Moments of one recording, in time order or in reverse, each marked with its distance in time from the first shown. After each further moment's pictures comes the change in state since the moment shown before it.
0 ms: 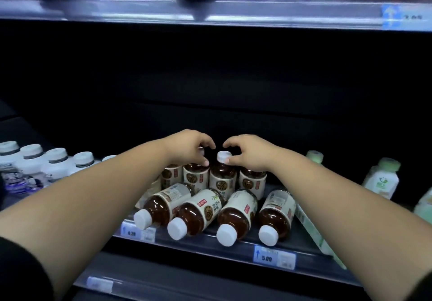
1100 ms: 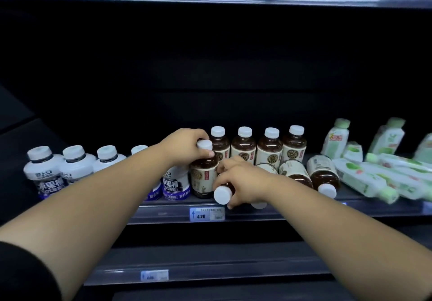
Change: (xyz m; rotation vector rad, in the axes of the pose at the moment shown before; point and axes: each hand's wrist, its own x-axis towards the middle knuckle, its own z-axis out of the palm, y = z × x) left_hand -0.078 -0.152 -0.014 -0.077 0.039 0.069; right_hand 0.000 -0.178 0.133 -0.157 -0.138 -0.063
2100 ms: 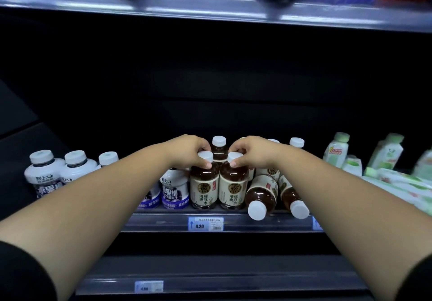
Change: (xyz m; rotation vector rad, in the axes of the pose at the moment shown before) left_hand 0.004 0.003 -0.016 -0.023 -0.154 0.023; right_hand 0.020 0.037 -0.071 0.411 0.058 0.299
